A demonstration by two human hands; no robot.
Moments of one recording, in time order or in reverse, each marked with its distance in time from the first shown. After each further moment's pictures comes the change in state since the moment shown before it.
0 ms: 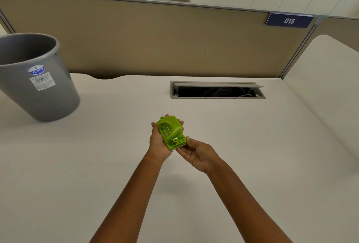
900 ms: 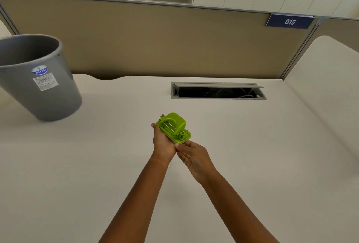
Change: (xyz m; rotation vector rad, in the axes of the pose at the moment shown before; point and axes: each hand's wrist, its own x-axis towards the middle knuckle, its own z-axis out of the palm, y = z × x) left_hand -0.012 -0.011 0.016 0.045 0.031 0.081; right_hand -0.014 0.021 0.004 -0.264 -0.042 -0.235
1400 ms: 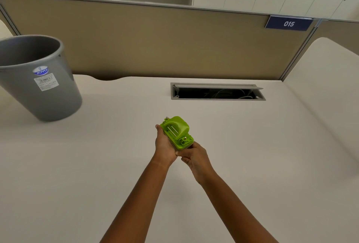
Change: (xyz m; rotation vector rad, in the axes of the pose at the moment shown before) left_hand -0.009 -0.005 0.001 0.049 -0.001 -0.063; right_hand 0.005 0.001 -0.003 -0.160 0.089 0.014
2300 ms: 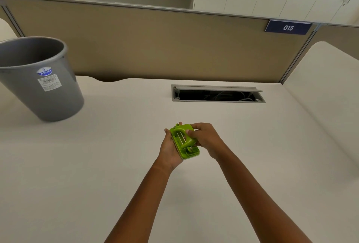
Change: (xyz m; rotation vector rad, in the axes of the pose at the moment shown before) left_hand -0.001 -0.009 -0.009 -0.004 -0.111 -0.154; right_hand 0.004 -0.062 -0.006 -0.552 0.037 -0.145
